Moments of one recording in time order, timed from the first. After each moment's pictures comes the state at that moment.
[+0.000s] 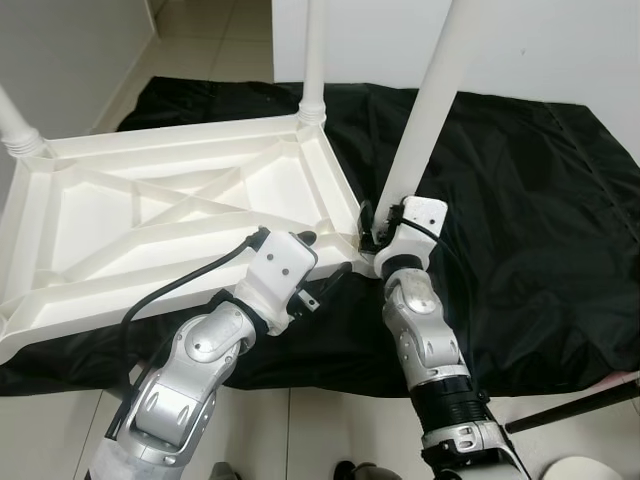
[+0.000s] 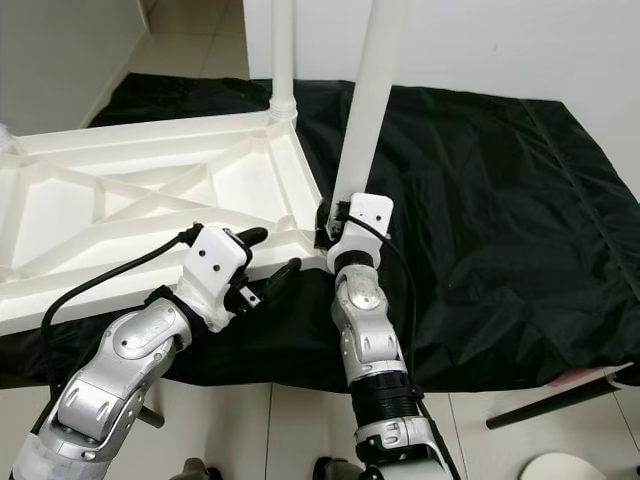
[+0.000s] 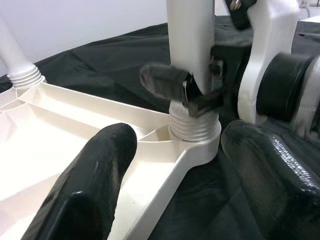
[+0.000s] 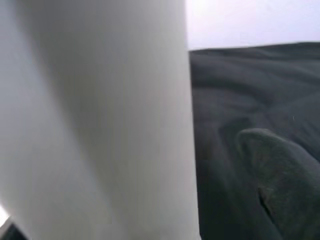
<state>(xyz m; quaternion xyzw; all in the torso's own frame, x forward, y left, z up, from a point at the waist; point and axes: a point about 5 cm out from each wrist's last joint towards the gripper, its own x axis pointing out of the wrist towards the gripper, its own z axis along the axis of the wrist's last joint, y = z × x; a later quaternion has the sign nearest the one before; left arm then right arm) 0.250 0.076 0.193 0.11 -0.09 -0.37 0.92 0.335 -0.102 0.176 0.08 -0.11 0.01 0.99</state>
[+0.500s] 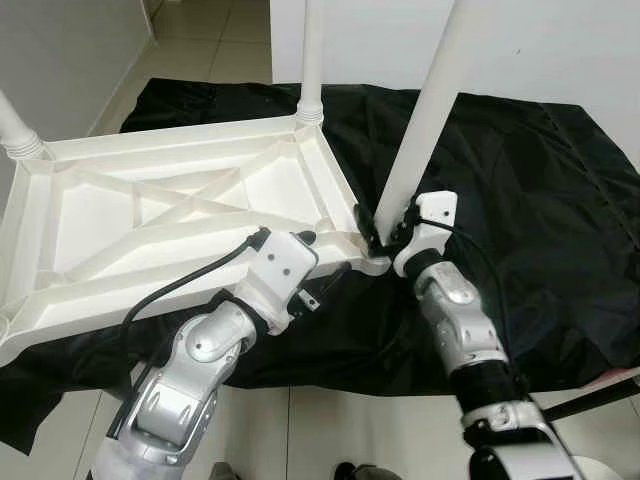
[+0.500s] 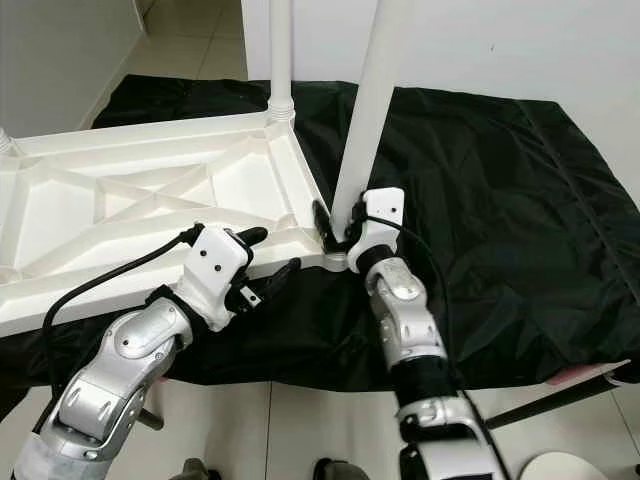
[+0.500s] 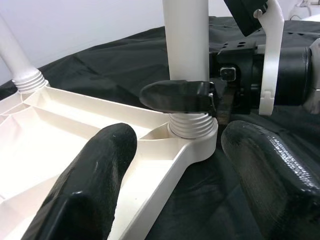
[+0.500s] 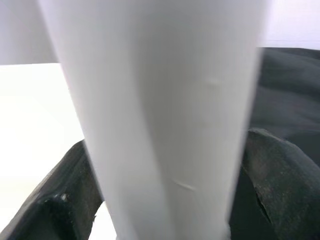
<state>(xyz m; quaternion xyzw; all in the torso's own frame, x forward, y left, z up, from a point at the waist) 0.251 0.074 0.194 0.12 -0.09 -0.37 0.92 0.348 -0.130 0.167 0.01 -0.09 0.22 0.97</state>
